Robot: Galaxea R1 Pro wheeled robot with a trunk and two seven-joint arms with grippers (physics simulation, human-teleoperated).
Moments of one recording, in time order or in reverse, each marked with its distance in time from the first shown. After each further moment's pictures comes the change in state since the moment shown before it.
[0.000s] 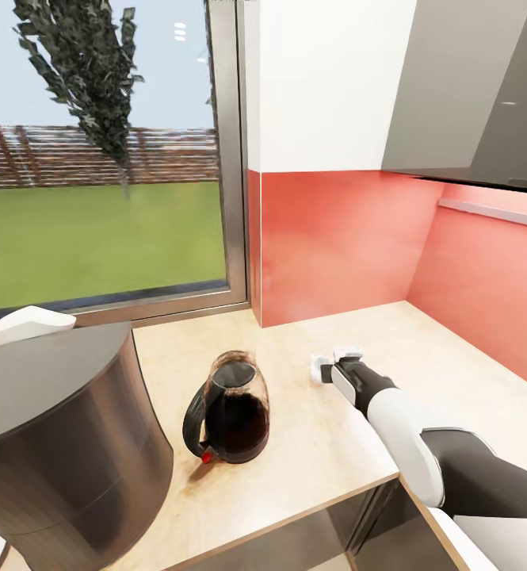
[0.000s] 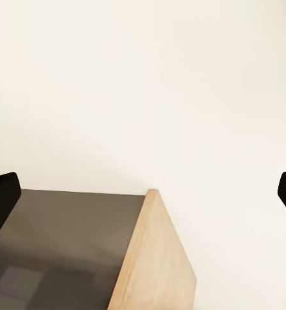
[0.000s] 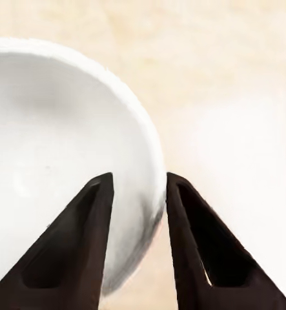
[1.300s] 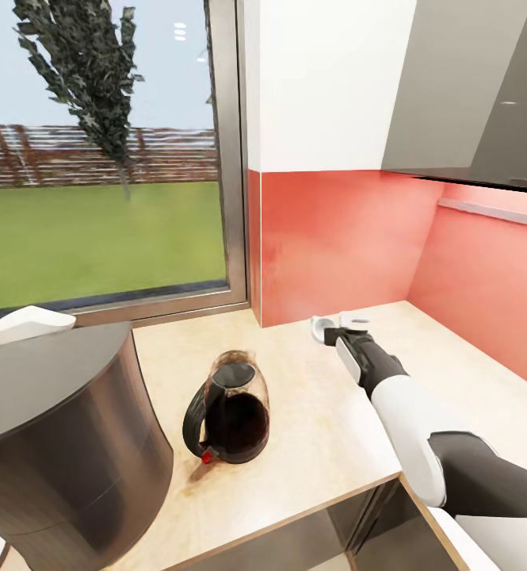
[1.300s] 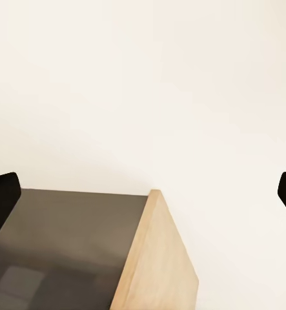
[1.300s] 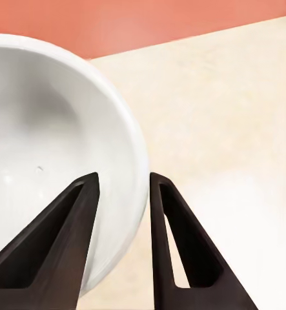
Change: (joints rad) left arm 0.011 0.009 0.003 -0.003 0.000 -0.012 -0.001; right arm 0.001 -0.009 -0.002 -0.267 -0.009 0.007 -0.004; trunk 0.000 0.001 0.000
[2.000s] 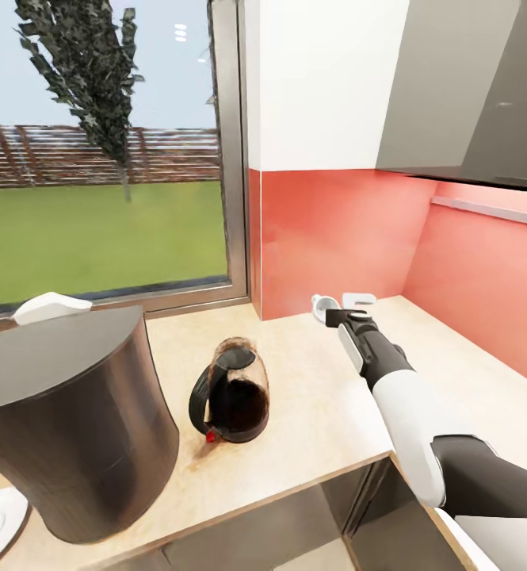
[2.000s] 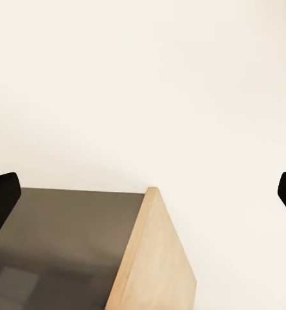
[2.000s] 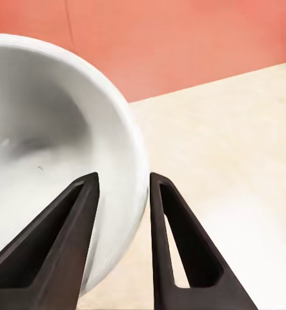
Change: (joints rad) left arm -0.001 -0.006 0.003 -0.007 0.002 -0.004 0.001; right arm 0.000 0.002 0.003 -0.140 0.000 -0.001 0.000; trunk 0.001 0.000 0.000
